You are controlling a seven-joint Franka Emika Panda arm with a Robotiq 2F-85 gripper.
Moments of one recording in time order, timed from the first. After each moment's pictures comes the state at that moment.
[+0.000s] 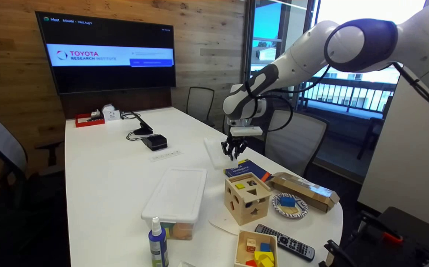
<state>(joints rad) 0.00 0.86 0.00 -1.47 0.09 2.30 0.21</state>
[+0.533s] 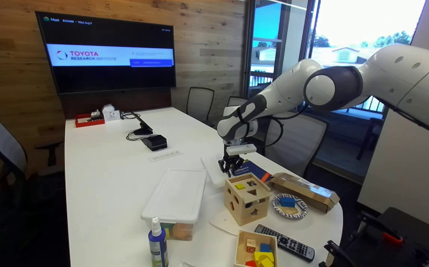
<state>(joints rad) 0.01 1.15 -0.01 -1.17 0.05 2.23 0.18</state>
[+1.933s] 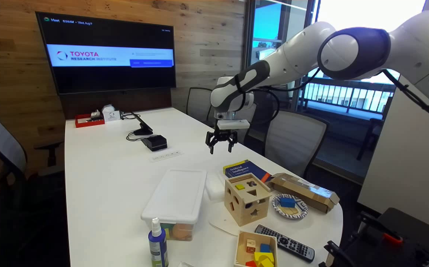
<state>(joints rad) 0.06 0.89 0.02 -1.30 0.06 2.19 0.23</state>
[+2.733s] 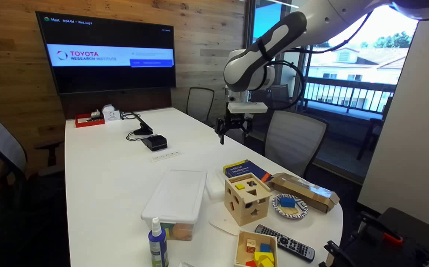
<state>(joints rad) 0.12 0.42 0.00 -1.84 0.06 2.26 0.36</state>
